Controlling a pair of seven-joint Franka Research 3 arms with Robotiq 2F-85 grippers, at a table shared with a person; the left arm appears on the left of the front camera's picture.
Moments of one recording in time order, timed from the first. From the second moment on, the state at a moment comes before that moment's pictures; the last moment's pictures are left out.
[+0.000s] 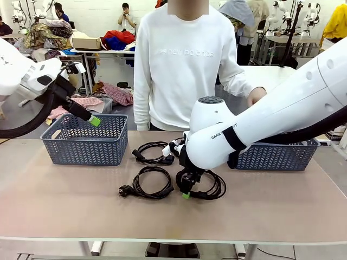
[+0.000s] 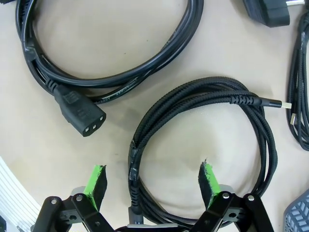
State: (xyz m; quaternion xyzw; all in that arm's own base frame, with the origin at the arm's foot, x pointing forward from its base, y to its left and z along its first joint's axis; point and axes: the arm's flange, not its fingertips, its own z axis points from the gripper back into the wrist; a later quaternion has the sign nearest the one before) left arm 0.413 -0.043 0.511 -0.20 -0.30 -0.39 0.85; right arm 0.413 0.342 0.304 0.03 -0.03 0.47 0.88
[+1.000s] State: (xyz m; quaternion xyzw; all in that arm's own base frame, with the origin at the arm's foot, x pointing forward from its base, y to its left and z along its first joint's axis) left arm 0.413 -0.043 0.511 -0.20 -0.30 -0.39 0.85; right arm 0.420 0.349 0.305 0.03 -0.03 0.47 0.88
